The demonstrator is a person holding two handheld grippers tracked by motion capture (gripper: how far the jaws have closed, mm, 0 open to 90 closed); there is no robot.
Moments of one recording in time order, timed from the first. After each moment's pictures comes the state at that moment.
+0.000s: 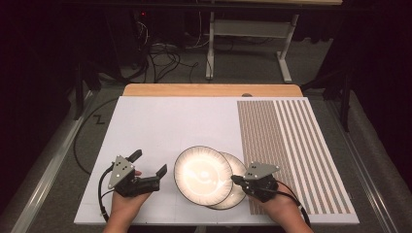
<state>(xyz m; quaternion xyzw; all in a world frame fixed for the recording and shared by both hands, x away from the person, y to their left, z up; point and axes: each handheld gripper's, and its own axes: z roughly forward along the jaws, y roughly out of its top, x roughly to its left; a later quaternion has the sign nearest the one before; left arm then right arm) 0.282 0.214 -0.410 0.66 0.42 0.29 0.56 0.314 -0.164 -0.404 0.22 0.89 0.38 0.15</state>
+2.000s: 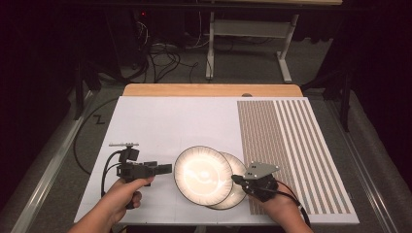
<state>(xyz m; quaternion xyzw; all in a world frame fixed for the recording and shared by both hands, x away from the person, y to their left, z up) 0.327 0.221 -0.388 0.67 0.53 -0.12 0.50 0.314 -0.164 -0.405 0.23 0.89 0.37 0.16</state>
